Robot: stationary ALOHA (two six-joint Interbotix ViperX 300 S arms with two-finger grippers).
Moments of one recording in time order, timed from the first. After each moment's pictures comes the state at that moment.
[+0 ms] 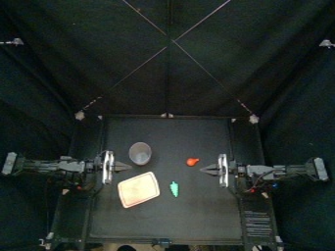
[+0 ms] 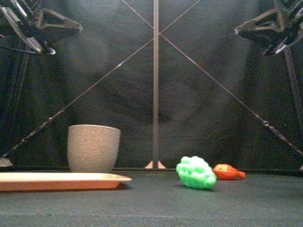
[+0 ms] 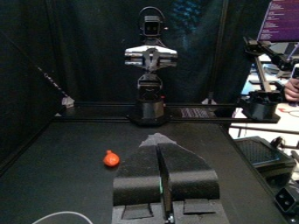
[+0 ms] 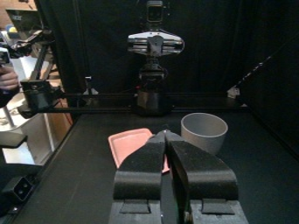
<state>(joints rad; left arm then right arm) 0.00 -0.97 1.19 0.00 -0.30 0.00 0.00 -0.96 1.17 0.00 -0.30 0.00</state>
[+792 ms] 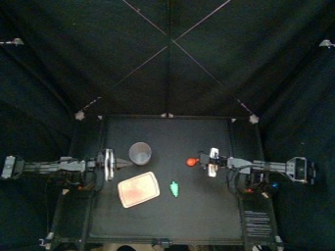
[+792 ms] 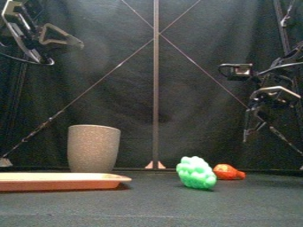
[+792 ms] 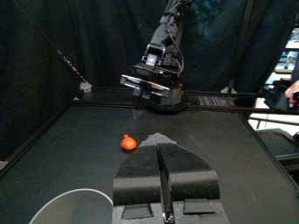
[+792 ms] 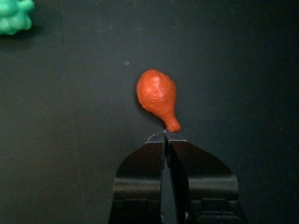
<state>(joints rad) 0.11 -0.96 1.22 0.00 -0.28 0.00 -0.30 -0.47 1.06 -0.24 0.30 -0.01</state>
